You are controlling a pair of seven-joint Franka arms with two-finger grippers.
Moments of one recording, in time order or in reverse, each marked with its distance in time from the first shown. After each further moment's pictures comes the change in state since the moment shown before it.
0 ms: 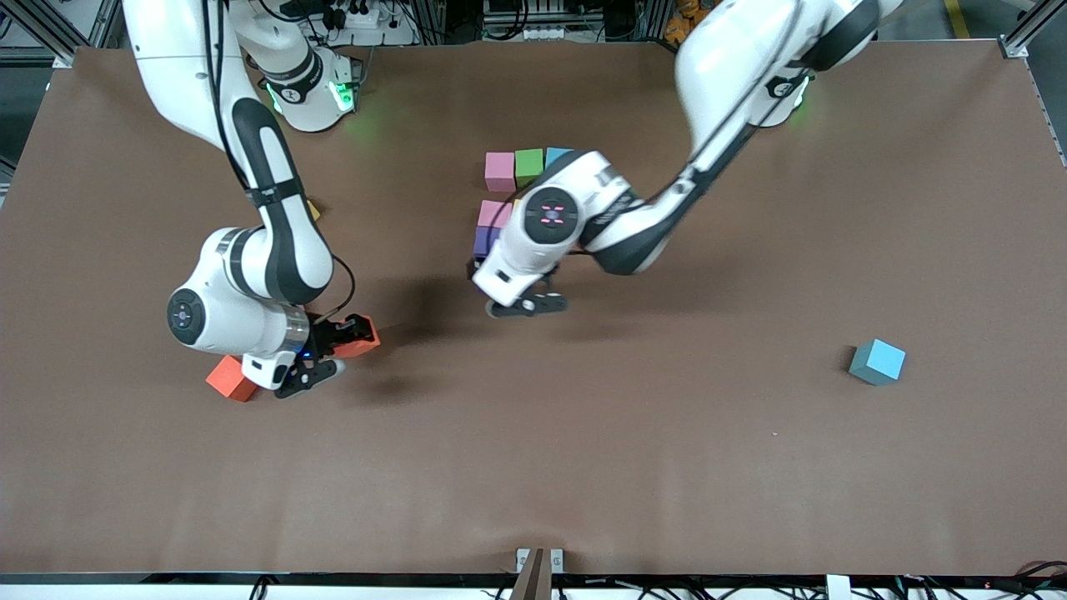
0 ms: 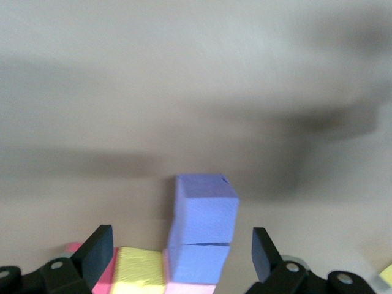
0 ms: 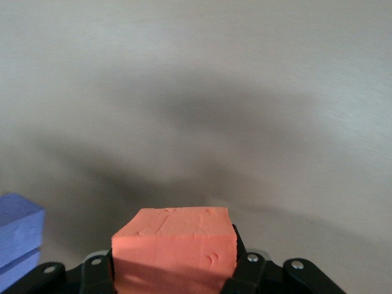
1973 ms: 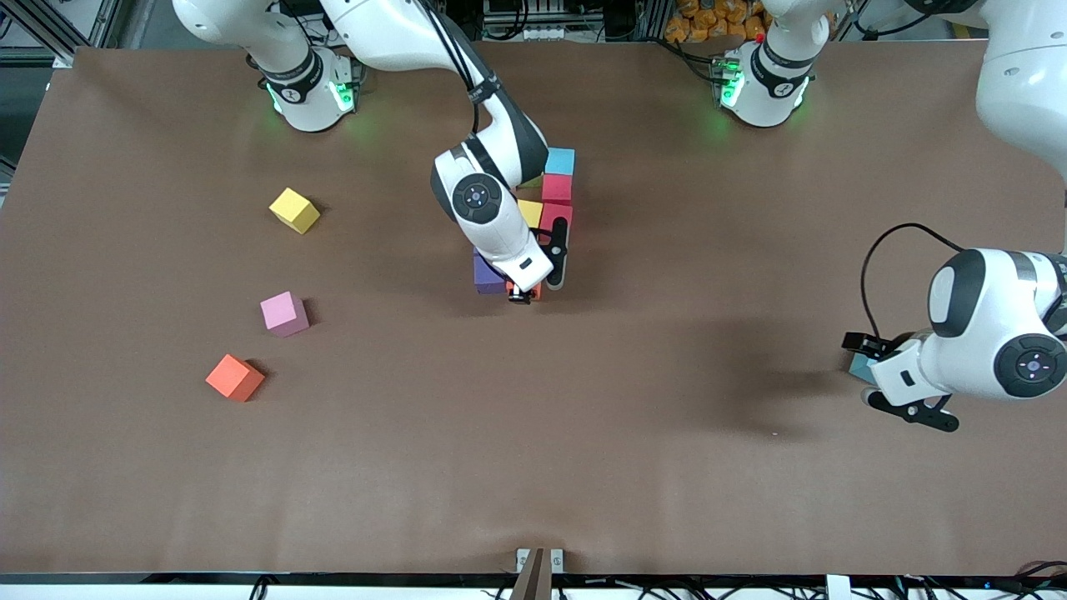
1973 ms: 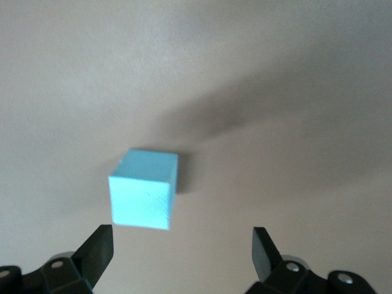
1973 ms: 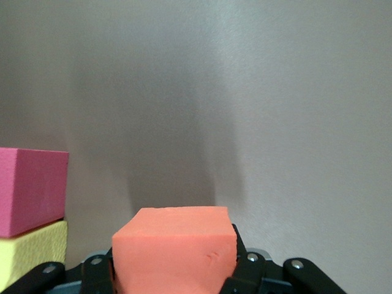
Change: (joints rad) left arm 0.781 -0.074 0.024 -0.147 0.394 -0.214 1.220; right arm 0.518 0.103 0.063 0.039 -0.103 0.323 -0.468
